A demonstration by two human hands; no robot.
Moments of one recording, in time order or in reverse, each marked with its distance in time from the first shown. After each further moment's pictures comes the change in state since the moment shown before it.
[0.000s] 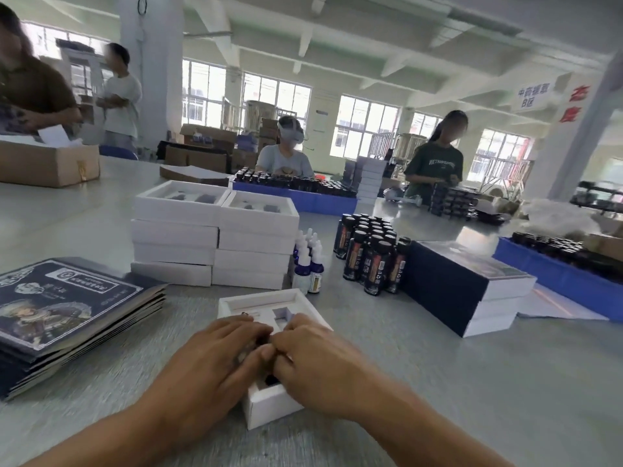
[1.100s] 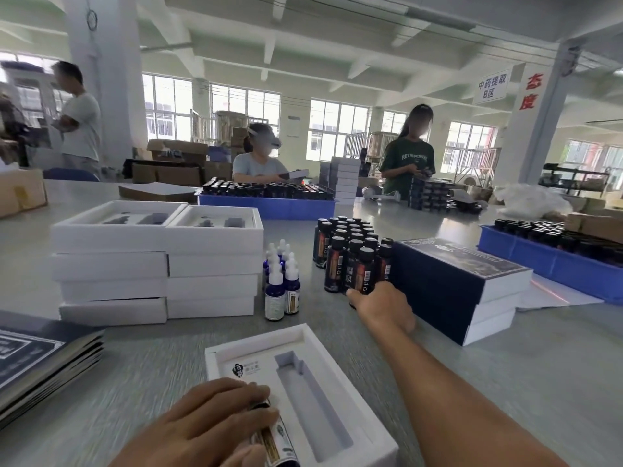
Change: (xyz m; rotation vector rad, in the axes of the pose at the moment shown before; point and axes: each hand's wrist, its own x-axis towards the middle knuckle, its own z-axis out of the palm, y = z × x) left_hand 0.019 0.010 0.011 0.321 -0.112 0.437; right_hand 0.093 0.198 -0.012 0.212 0.632 0.947
